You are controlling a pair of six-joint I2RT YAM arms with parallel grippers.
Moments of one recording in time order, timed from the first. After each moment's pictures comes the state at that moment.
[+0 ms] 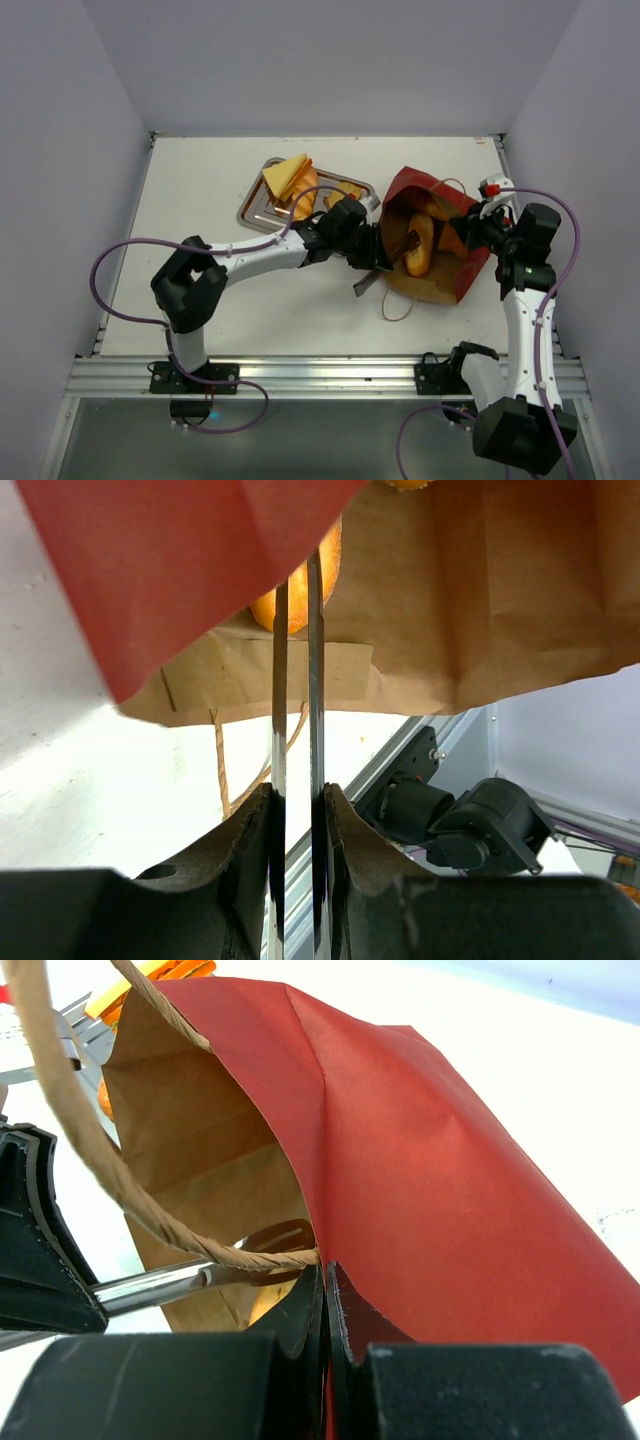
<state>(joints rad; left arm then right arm) -0.92 1.84 1.32 -0.16 0.31 -0.90 -0.28 0.87 0.79 -0.34 -0.70 -0.22</state>
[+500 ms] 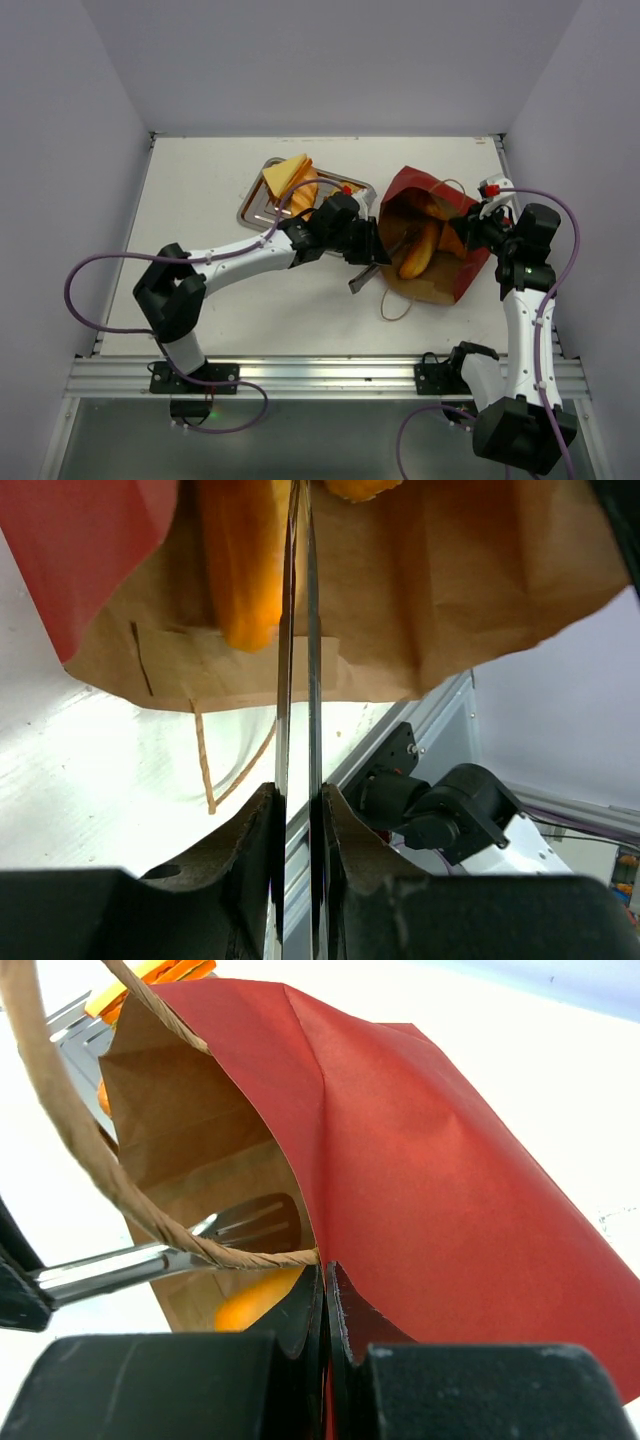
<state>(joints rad) -0.92 1.74 1.29 -0.17 0.30 -0.89 -0.28 0.87 0.79 -0.34 -0.70 -0.22</state>
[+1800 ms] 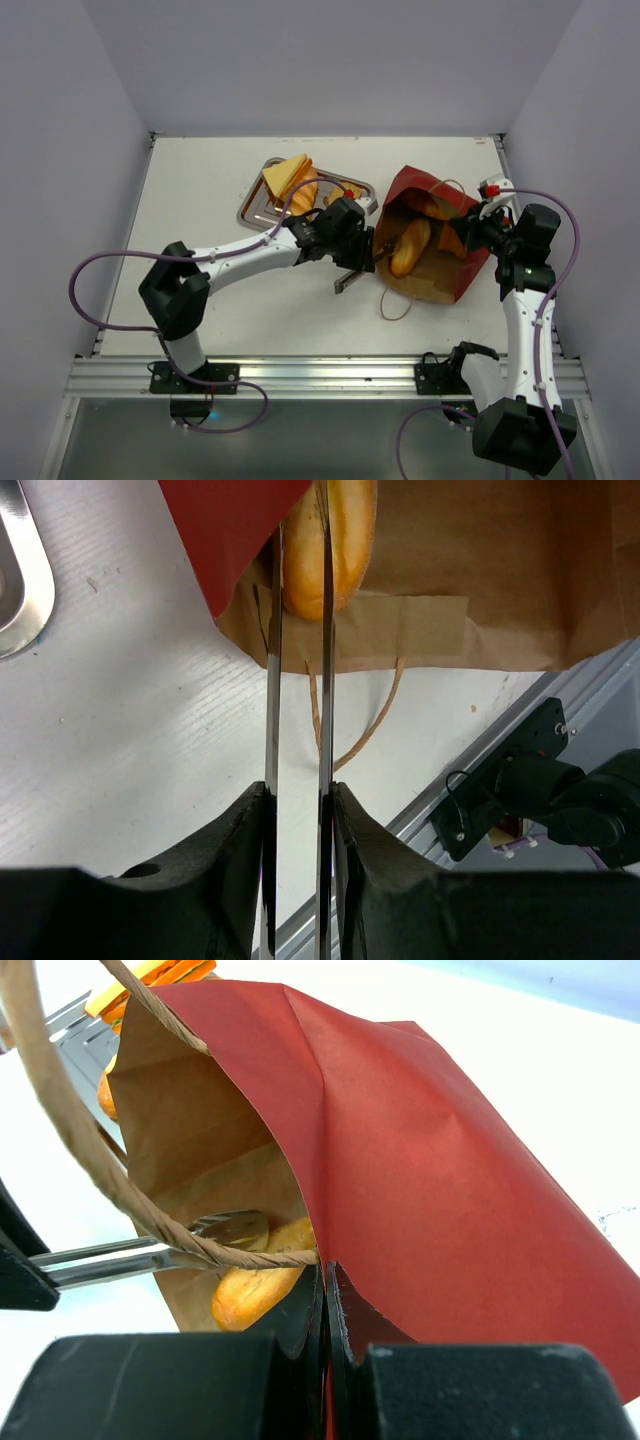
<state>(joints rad) -0.93 1.75 1.35 -0.41 0.16 -0.64 -0.28 0.86 0.78 -0.34 -0.70 -0.22</state>
